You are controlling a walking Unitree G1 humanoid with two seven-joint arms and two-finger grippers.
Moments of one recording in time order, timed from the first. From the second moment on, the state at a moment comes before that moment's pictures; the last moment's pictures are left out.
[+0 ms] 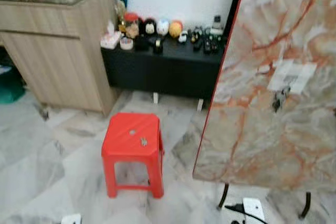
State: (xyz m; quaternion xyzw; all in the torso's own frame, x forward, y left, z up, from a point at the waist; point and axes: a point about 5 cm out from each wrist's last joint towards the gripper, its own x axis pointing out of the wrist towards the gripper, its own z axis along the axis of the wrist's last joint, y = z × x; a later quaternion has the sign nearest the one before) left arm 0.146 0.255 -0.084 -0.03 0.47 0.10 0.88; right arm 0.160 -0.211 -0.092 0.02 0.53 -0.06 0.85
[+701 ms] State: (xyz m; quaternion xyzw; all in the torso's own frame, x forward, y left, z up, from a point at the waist) left arm 0.143 0.266 -0.081 -0.02 0.47 0.10 0.88; right arm 0.165 -0.196 -0.093 0.03 0.52 -0.05 0.85
